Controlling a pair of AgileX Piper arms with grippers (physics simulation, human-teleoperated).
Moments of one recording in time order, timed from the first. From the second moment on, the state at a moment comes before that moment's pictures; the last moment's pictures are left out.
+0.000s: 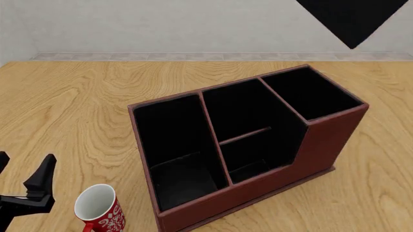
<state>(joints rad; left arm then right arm) 0.02 0.29 0.00 -0.21 0.12 0.47 0.97 -1.66 1.06 -0.34</state>
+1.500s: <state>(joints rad) 0.03 0.23 0.00 -0.15 0.13 0.29 1.12 -1.52 0.98 -0.19</state>
